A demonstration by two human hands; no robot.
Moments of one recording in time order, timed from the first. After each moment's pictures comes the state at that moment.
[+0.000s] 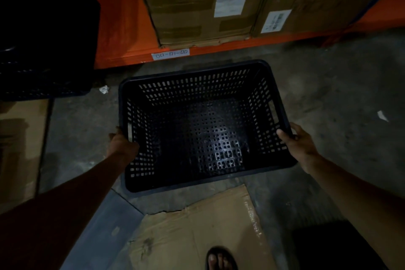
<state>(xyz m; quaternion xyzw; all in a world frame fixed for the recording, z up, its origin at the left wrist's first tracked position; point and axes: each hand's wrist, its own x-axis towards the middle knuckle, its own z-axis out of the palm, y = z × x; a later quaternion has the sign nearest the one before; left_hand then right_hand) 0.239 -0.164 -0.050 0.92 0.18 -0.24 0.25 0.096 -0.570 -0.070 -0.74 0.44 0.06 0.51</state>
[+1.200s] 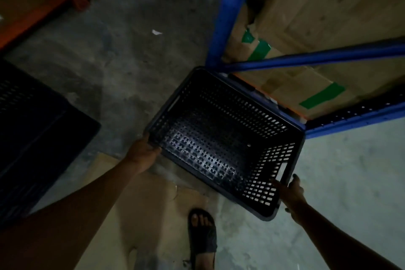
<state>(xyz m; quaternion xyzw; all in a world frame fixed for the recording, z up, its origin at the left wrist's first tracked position) -0.203 -0.490 0.005 0.80 -0.29 -0.49 0.16 -0.602 -0.536 -0.013 -0.35 0.83 -0.05 0.43</state>
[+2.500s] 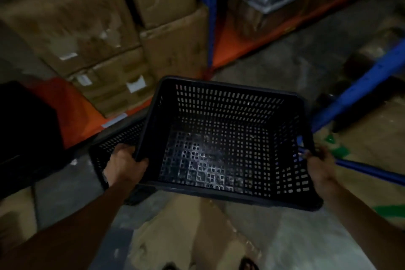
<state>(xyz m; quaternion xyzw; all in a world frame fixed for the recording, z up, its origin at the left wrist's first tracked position) 0.014 -0.304 0.303 0.97 -0.13 -0.10 0.17 -0.304 -0.621 0.275 -0.57 0.63 -0.26 0.45</state>
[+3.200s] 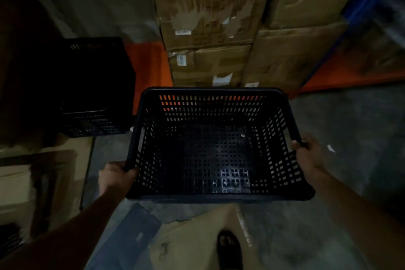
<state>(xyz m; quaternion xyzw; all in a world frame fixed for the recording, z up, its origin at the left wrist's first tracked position) 0.153 -0.096 0.219 0.92 0.20 -0.12 0.33 0.043 -0.535 0.228 -0.76 0.46 -0.12 0.45</state>
